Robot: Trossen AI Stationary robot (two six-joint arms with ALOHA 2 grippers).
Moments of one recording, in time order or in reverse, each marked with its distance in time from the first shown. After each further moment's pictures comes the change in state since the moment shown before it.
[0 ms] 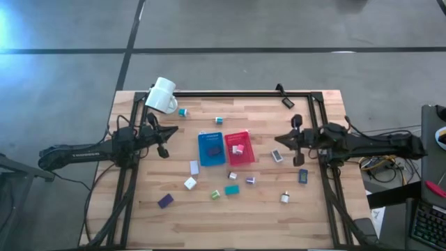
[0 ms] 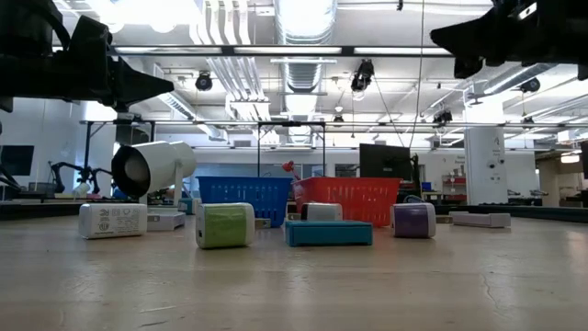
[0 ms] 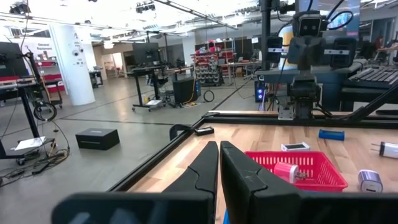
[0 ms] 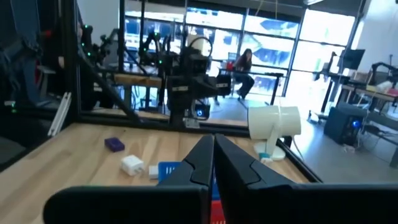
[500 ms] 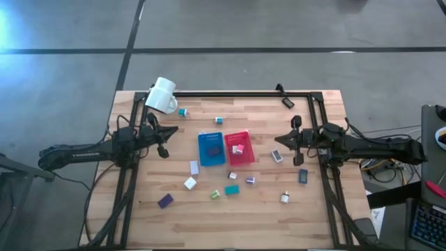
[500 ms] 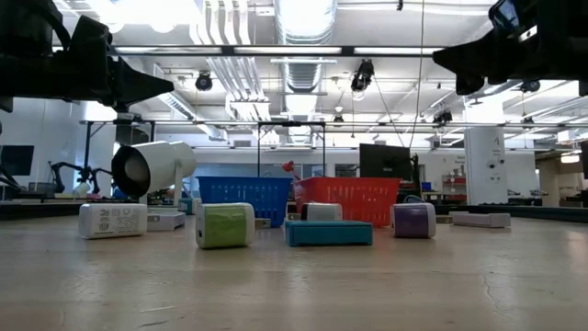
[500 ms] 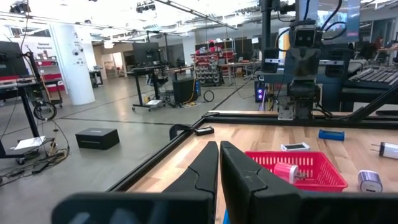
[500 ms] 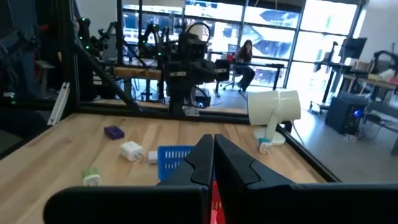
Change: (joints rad) left arm 0.001 0.000 0.000 0.000 0.000 -0.003; right arm -0.085 -0.024 -0.068 0.010 -0.078 0.027
